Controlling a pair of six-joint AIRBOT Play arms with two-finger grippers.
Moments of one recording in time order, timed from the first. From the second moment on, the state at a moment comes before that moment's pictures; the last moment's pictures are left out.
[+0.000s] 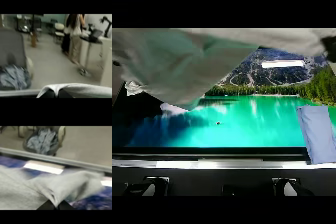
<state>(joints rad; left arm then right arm) 0.10 -0.76 1.73 1.13 -0.89 -1.47 -0.43 -0.96 1.58 -0.89 0.99 0.93</state>
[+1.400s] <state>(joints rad) -0.07 -1.37 1.28 0.98 -0.71 -1.28 -0.44 -1.24 1.23 -1.16 1.28 1.07</state>
